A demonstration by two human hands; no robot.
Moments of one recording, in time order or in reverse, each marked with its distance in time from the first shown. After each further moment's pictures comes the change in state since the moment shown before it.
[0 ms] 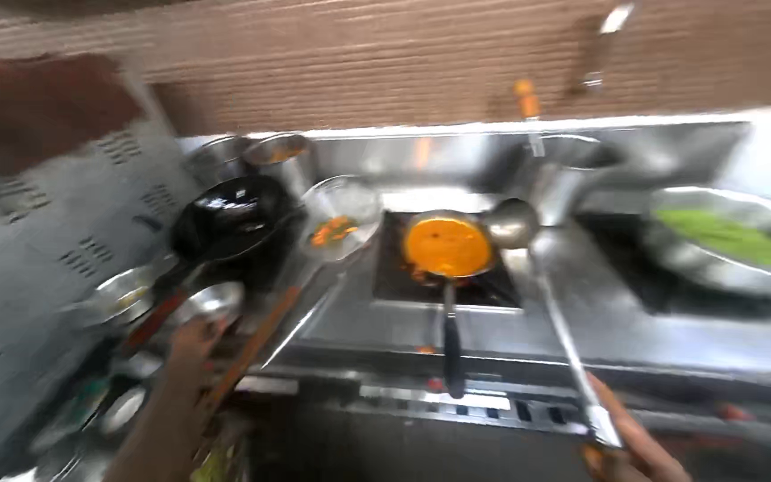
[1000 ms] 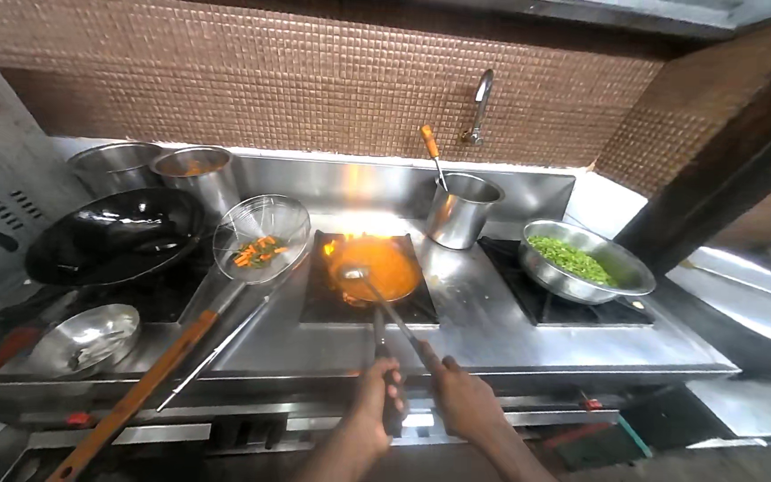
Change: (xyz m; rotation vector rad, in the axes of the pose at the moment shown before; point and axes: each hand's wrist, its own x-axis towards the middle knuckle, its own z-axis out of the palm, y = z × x) left_hand -0.330 -0.142 0.235 -0.153 -0.763 -0.801; right_hand 0.112 -0.014 0.036 -1.465 0.010 0.286
